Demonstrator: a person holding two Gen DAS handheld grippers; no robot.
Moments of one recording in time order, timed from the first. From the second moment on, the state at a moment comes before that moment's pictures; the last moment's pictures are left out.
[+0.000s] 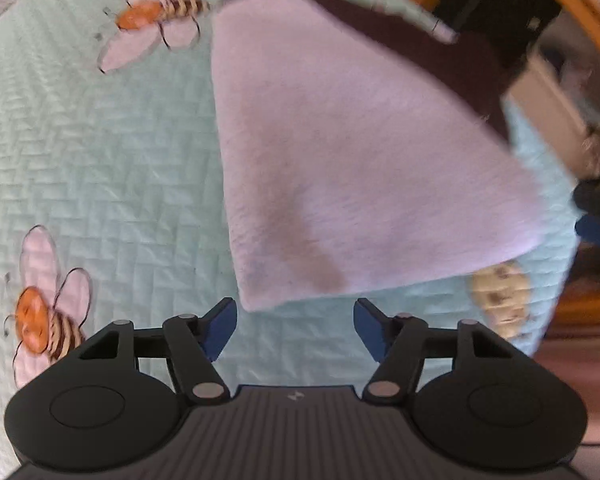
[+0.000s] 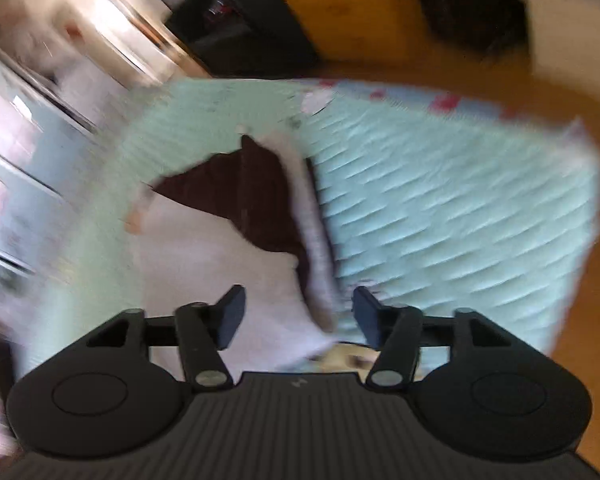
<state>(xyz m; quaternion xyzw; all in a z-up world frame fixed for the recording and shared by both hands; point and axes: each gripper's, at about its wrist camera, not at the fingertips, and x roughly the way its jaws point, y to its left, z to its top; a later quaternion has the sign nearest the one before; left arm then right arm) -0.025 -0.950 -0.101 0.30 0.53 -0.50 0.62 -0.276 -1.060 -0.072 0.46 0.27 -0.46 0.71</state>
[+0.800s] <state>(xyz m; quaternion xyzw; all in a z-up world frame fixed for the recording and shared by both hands) -0.063 -0.926 0.101 0.31 0.38 -0.52 0.70 -0.206 -0.982 0.128 0.30 0.32 -0.54 0.72</state>
